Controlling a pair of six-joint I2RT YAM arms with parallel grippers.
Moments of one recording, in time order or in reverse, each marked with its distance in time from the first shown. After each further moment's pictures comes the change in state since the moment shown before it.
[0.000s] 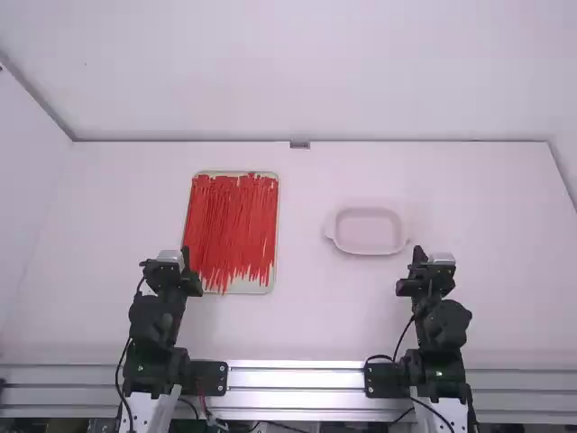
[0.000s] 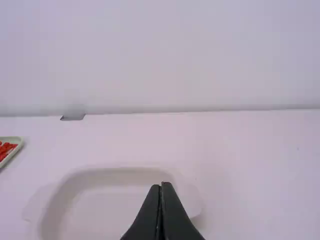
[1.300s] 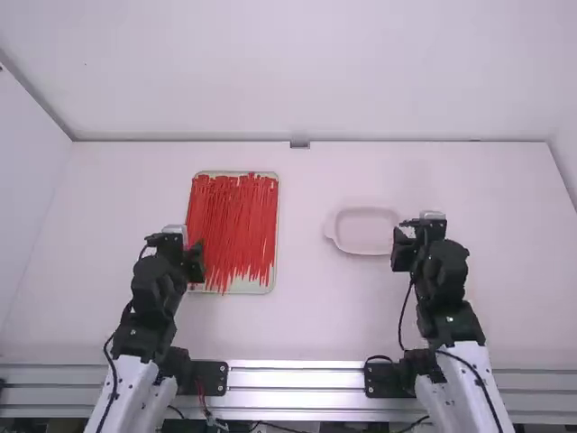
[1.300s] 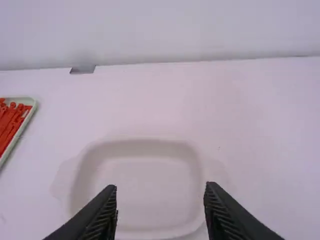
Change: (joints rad) left arm -0.053 0.507 0.281 -0.083 -0.043 -0.107; right arm 0.076 0.684 0.399 -0.071 -0.001 0.061
